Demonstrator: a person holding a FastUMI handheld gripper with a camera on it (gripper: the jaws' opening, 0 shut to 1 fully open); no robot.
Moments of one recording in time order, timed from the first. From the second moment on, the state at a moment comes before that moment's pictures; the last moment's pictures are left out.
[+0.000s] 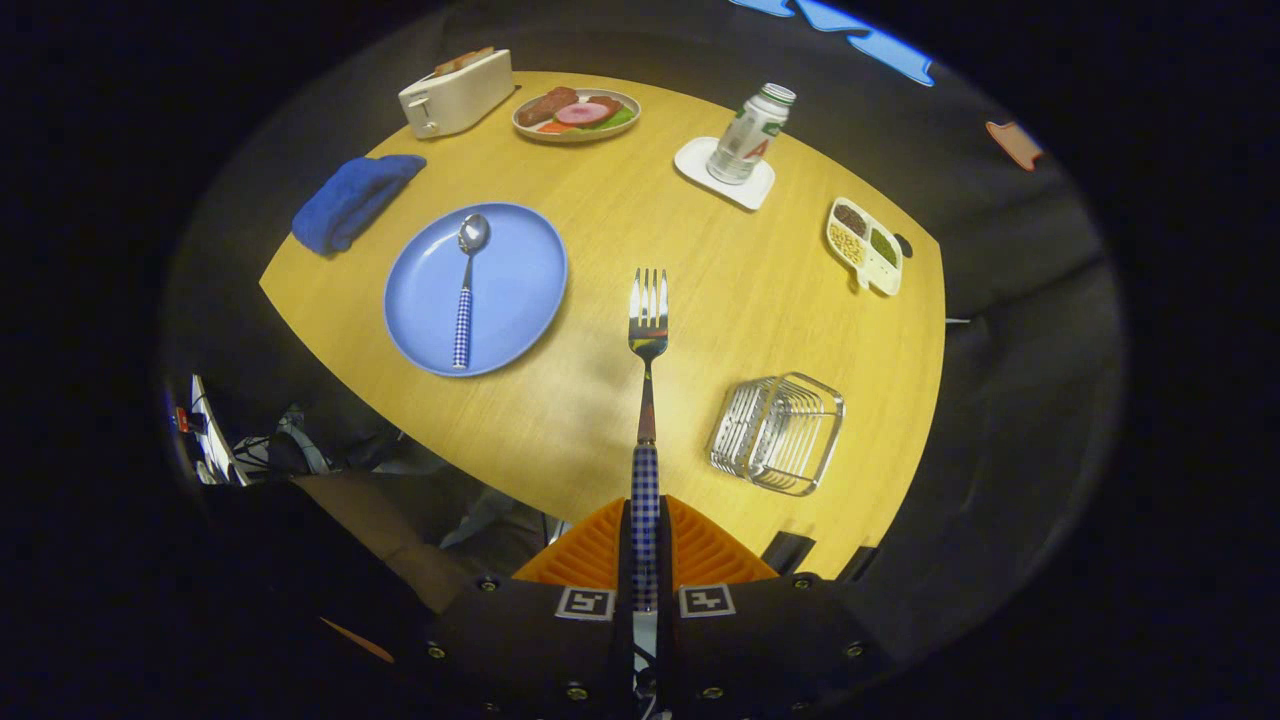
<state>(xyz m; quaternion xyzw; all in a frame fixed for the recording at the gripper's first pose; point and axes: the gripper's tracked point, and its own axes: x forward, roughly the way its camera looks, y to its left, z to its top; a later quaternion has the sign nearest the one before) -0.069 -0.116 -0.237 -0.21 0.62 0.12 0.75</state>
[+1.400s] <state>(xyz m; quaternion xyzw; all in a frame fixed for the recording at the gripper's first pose) -0.040 -0.231 -0.262 -0.34 0.77 0.12 0.53</state>
